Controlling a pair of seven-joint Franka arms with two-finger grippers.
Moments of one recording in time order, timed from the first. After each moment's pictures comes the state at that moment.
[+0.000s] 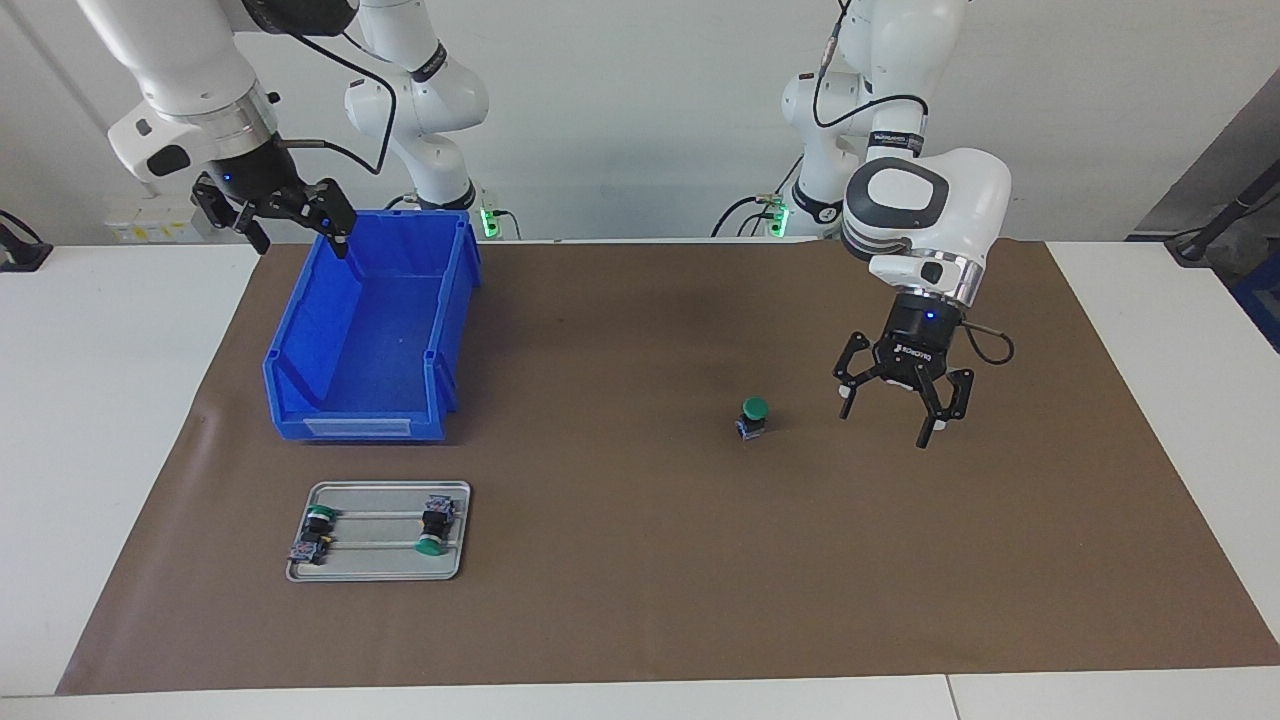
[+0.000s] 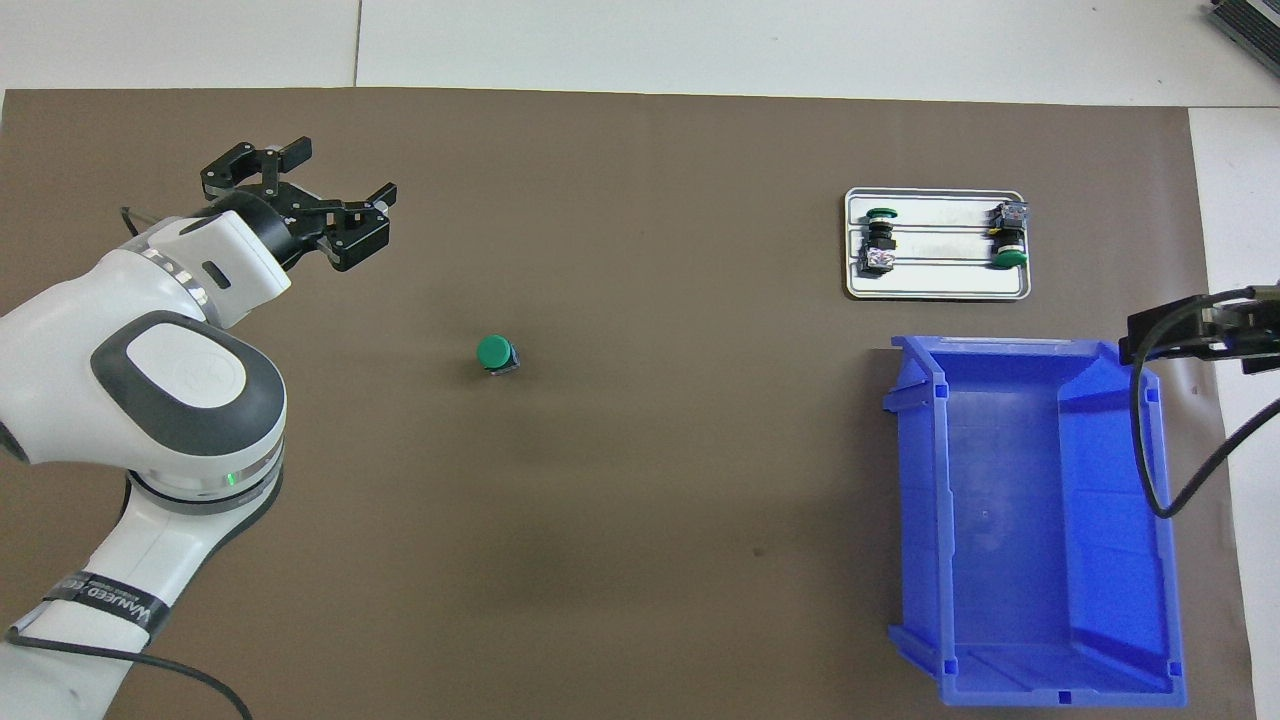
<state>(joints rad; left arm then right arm) -0.21 0.11 -0.08 -2.00 -1.23 2.92 1.40 0.15 -0.04 -0.15 -1.57 -0.02 1.48 0.09</state>
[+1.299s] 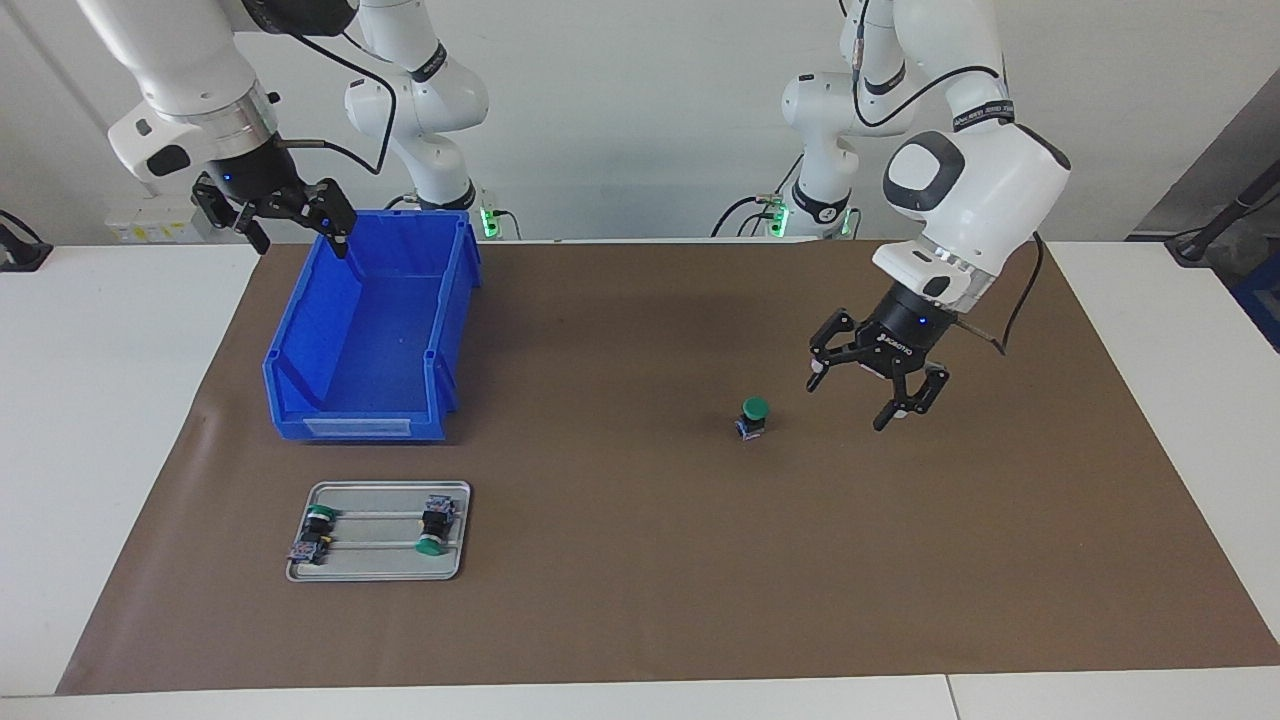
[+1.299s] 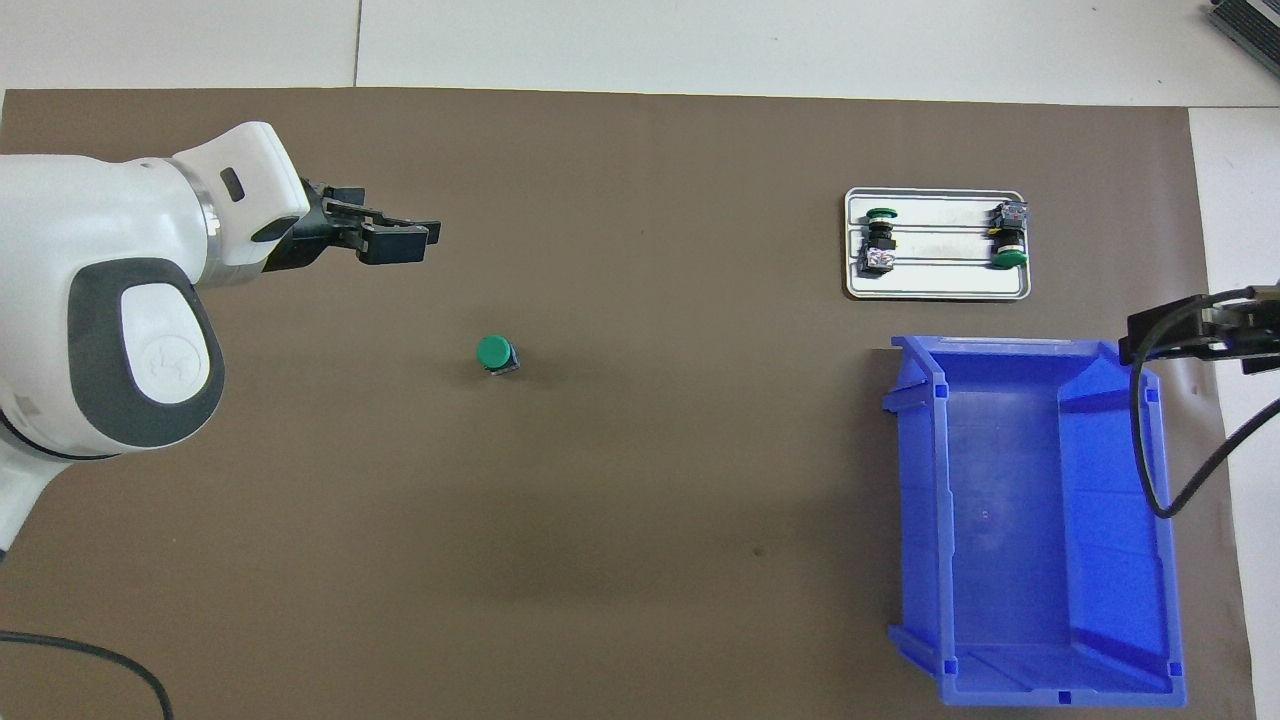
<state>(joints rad) -0.19 0.11 -0.06 -1.83 -0.48 2.31 0.45 0.15 -0.04 -0.15 -1.57 -0.02 1.48 0.09</state>
